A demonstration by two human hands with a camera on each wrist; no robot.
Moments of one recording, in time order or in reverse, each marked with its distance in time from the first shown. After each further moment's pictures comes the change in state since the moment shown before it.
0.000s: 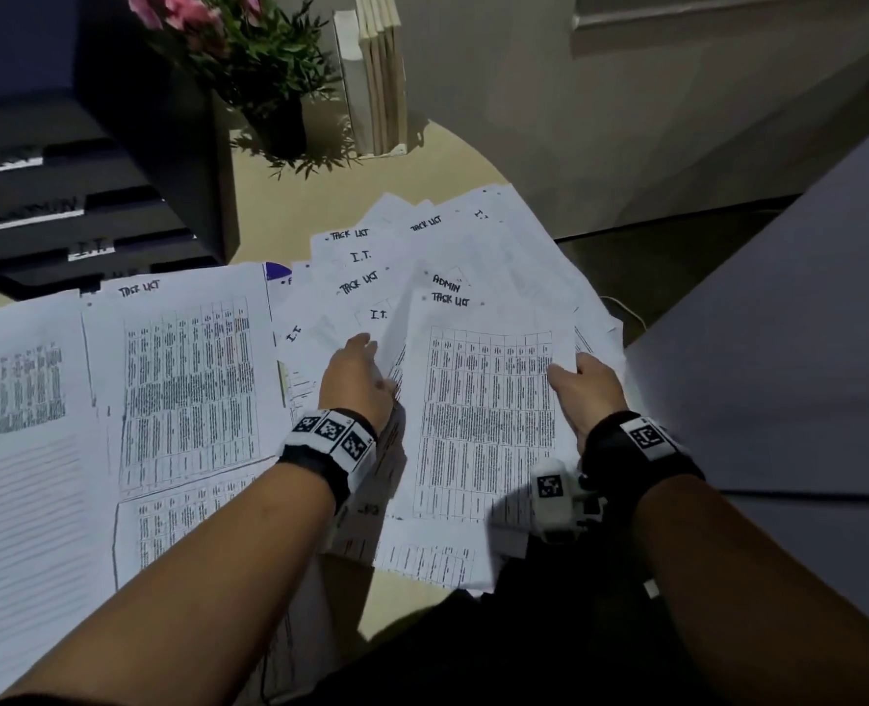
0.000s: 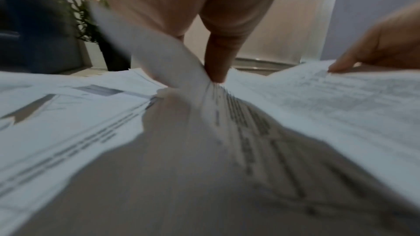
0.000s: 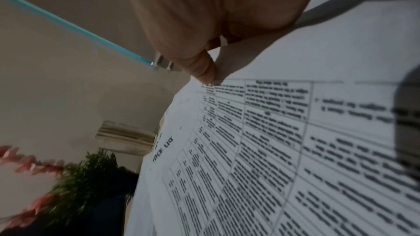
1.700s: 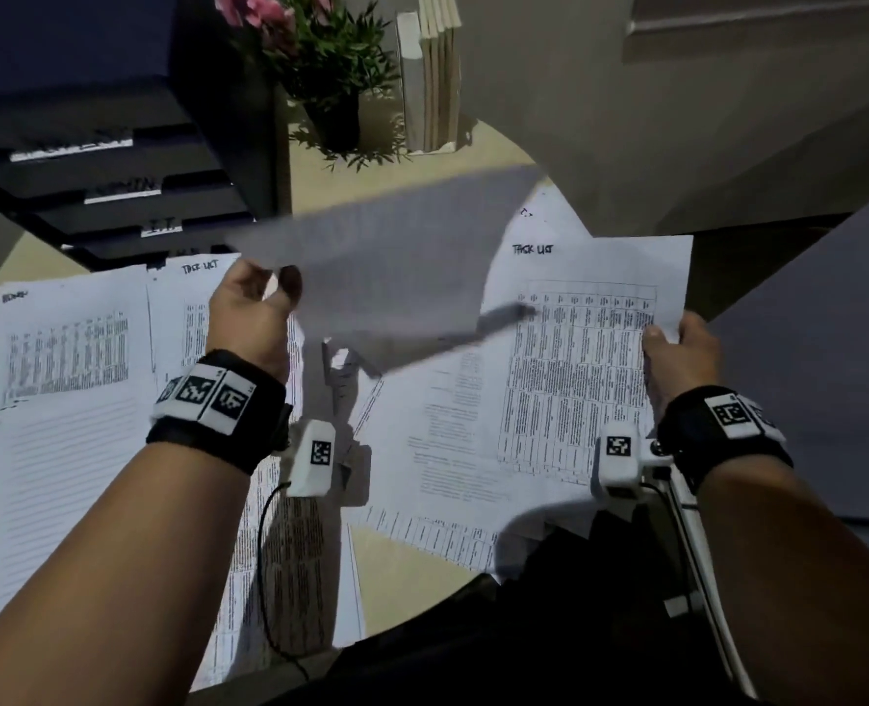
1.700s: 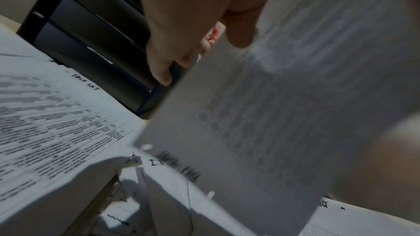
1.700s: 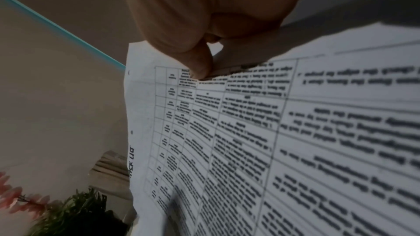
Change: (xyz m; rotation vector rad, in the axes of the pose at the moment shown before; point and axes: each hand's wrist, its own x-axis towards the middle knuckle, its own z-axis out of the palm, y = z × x) left_hand 0.001 -0.030 -0.120 -0.957 0.390 0.072; right_hand 0.017 -0.017 -0.041 0.056 0.221 -0.264
